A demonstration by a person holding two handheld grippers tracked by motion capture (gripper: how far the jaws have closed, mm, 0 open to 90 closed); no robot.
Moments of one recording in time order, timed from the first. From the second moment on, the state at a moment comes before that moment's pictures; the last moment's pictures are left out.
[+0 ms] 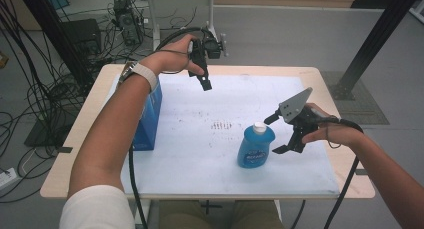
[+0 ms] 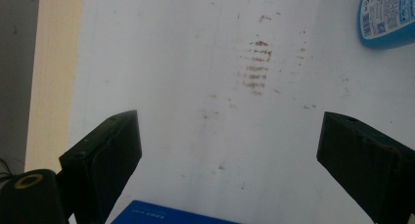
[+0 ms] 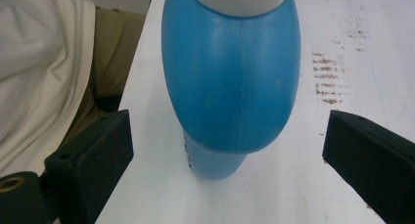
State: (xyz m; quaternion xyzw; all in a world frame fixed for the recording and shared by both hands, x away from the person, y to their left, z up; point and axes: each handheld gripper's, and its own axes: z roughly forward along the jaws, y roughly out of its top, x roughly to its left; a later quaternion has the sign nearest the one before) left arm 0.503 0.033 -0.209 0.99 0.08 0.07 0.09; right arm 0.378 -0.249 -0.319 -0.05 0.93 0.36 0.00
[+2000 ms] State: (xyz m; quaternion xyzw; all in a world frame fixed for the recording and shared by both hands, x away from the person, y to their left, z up) left arm 0.503 0.033 -0.209 0.99 0.08 0.07 0.08; right arm 0.379 -0.248 -0.320 -0.05 0.93 0.36 0.01
